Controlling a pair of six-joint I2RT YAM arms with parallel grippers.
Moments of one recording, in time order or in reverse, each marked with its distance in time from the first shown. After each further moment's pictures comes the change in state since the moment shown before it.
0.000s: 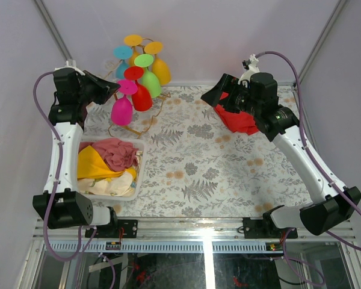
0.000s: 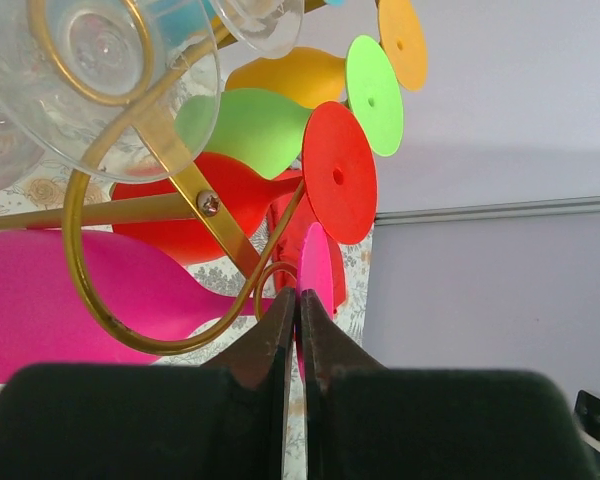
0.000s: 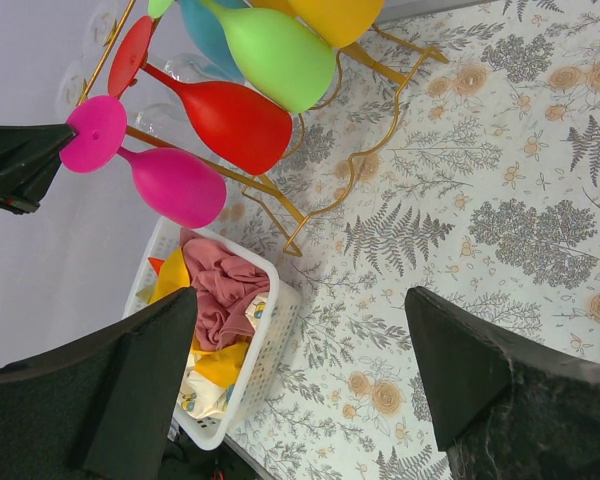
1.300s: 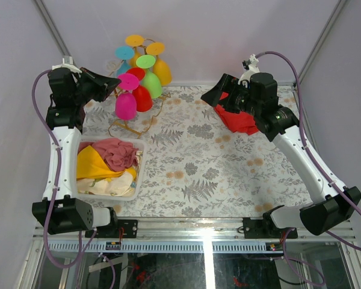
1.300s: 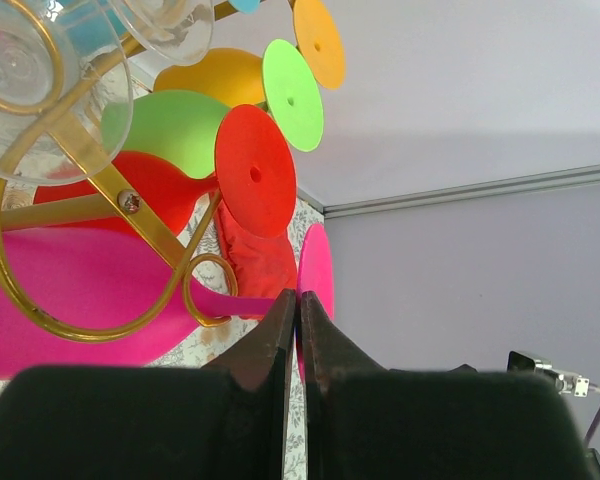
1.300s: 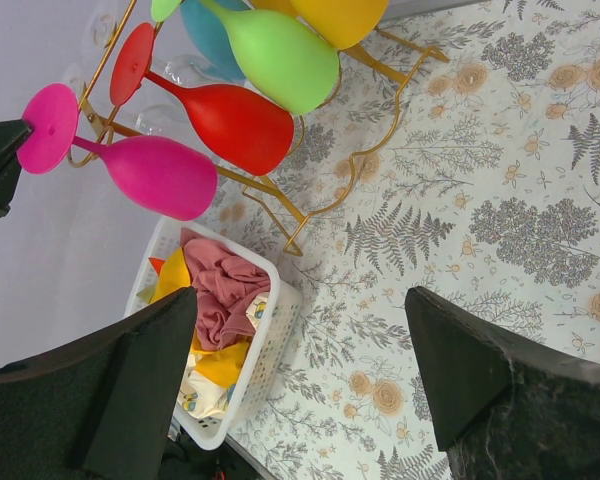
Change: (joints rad) left arm 0.000 -0.047 -0.010 0.077 0.079 -0.094; right arm 0.000 0.000 -0.001 0.000 0.000 0.004
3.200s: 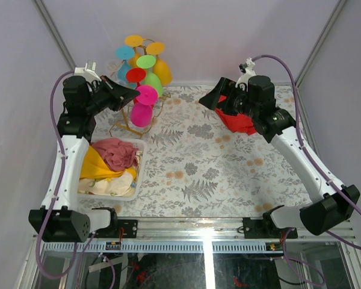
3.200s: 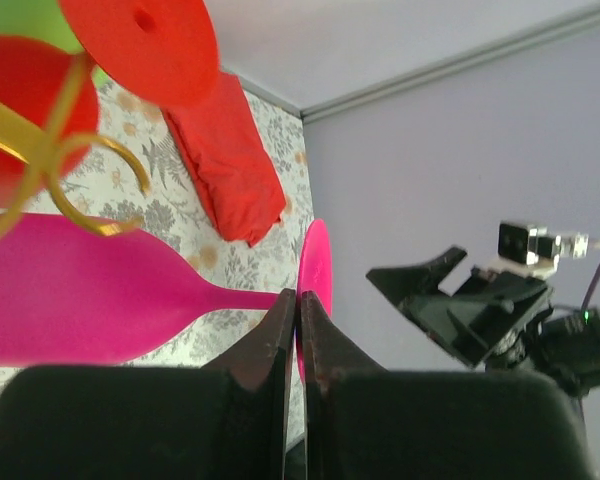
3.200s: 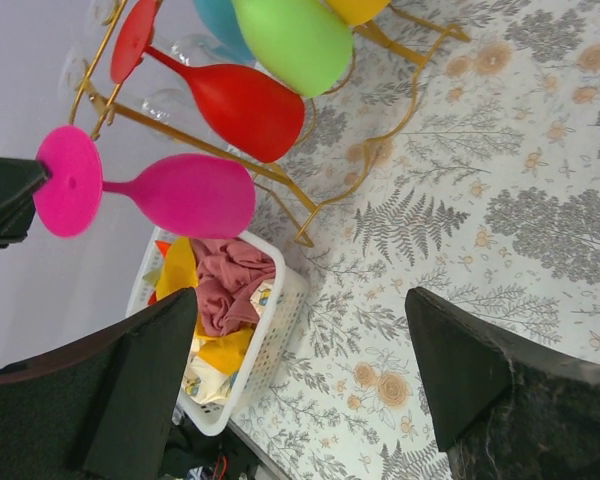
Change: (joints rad) left arm -0.126 -0.055 -0.100 0.050 0.101 0.061; right arm 0.000 0.000 -0.050 0.037 -0.032 0.004
